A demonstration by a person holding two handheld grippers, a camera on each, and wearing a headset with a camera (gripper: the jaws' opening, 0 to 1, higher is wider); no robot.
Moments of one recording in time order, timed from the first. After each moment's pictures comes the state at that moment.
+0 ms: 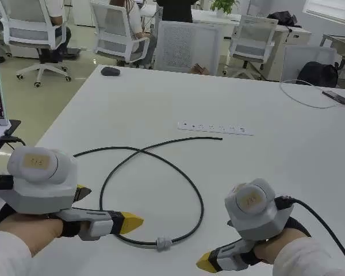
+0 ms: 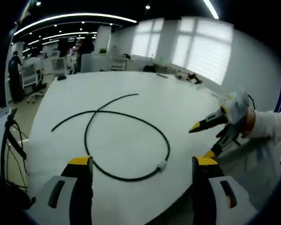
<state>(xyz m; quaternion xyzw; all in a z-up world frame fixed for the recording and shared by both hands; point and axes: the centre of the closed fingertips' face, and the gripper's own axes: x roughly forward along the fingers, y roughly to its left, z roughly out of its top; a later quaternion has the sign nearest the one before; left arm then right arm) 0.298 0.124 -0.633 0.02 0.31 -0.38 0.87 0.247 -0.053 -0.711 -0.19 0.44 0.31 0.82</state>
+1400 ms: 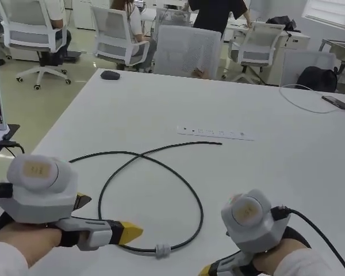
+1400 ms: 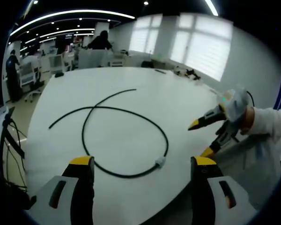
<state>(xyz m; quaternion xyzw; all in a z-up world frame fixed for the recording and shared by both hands) 0.298 0.125 -0.637 0.02 0.31 -0.38 0.87 0.242 -0.052 -0.719 -0.21 0.45 0.32 0.81</state>
